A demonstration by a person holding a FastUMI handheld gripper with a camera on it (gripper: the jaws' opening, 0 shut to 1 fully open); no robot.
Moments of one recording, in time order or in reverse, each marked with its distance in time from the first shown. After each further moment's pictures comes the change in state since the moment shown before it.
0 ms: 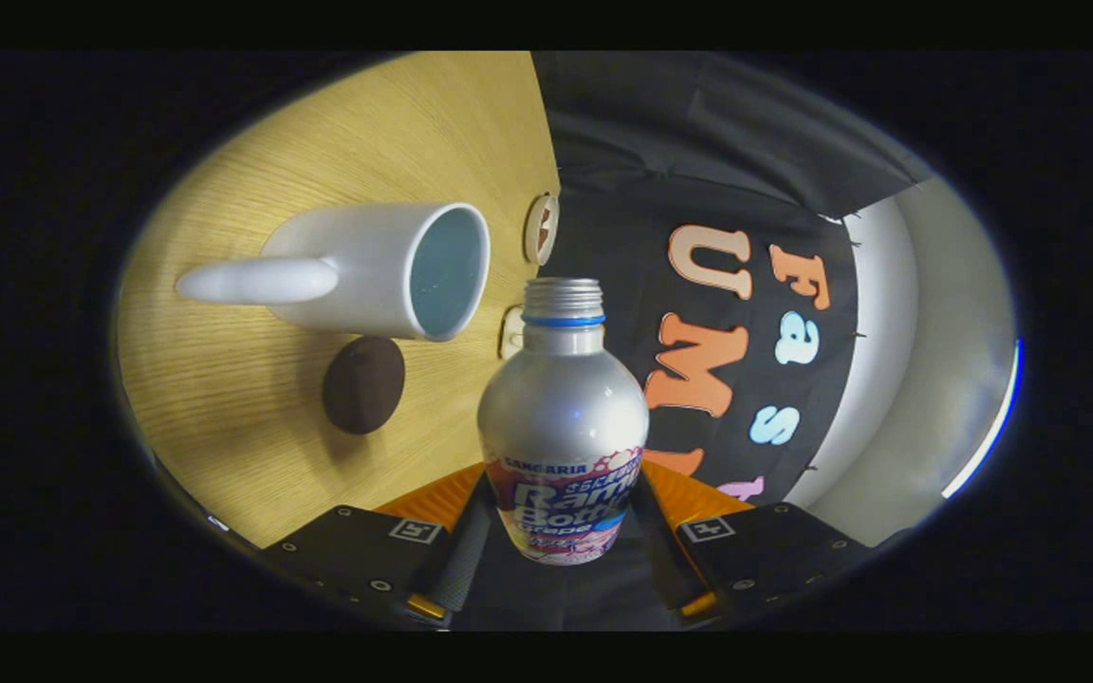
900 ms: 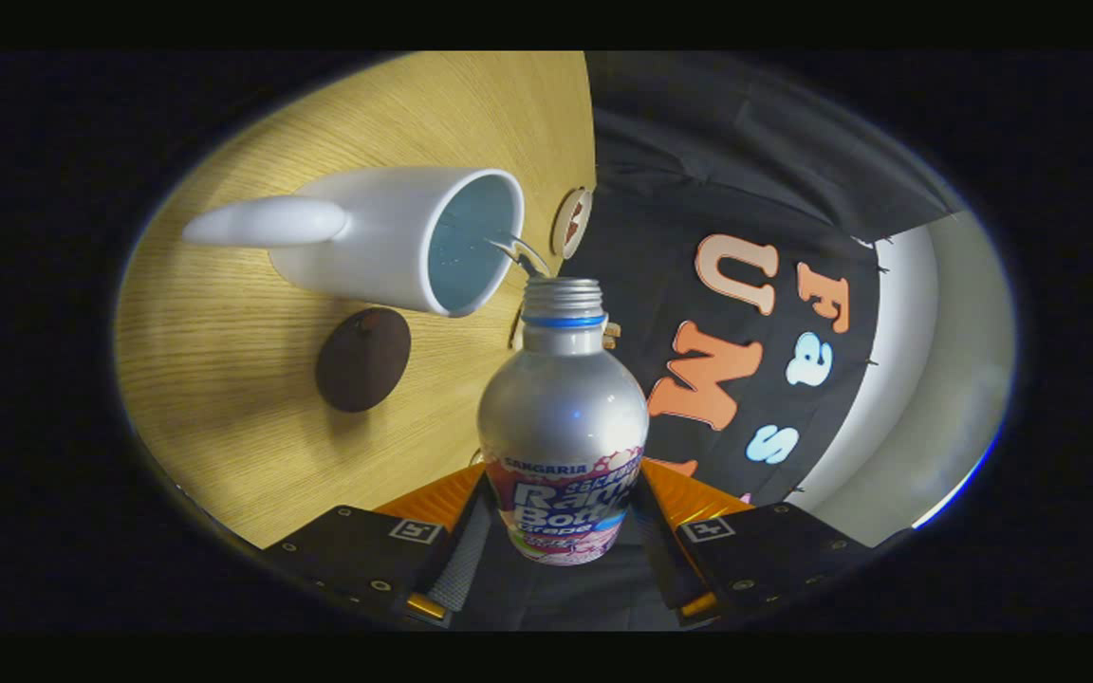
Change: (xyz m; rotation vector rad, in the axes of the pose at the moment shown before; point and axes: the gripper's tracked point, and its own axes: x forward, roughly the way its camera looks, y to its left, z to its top) arm 0.014 0.001 -0.004 -0.120 0.001 0.031
